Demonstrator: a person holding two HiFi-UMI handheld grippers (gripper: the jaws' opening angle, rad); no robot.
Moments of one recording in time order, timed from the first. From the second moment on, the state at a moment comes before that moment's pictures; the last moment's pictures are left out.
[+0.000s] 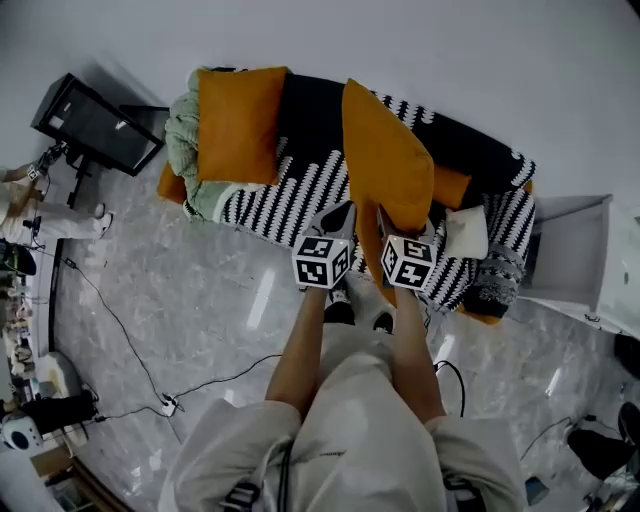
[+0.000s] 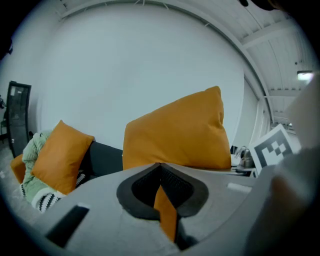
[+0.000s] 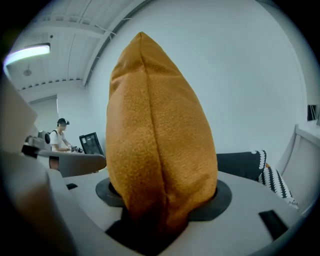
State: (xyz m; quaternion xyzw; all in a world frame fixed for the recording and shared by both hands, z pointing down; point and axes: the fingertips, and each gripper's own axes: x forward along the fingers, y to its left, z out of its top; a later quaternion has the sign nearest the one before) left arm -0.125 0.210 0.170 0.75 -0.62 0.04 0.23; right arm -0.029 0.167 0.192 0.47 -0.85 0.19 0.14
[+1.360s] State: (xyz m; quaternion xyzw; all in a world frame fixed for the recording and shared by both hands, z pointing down) left arm 0.008 0.297 0.168 0.74 -0.63 0.08 0.19; right arm 0.104 0.238 0.183 0.46 -0.86 0.12 0.17
